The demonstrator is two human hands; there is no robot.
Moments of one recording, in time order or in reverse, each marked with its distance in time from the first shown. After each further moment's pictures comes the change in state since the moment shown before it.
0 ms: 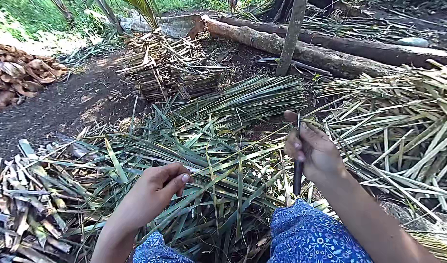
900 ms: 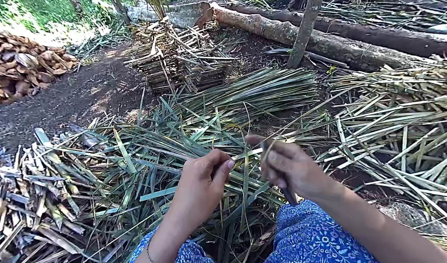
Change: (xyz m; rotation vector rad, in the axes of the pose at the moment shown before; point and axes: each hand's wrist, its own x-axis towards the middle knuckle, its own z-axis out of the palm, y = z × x) left_hand 0.015 0.042 0.066 0.035 0.251 0.159; right_hand -0.026 0.012 0.043 -0.109 -0.530 0.162
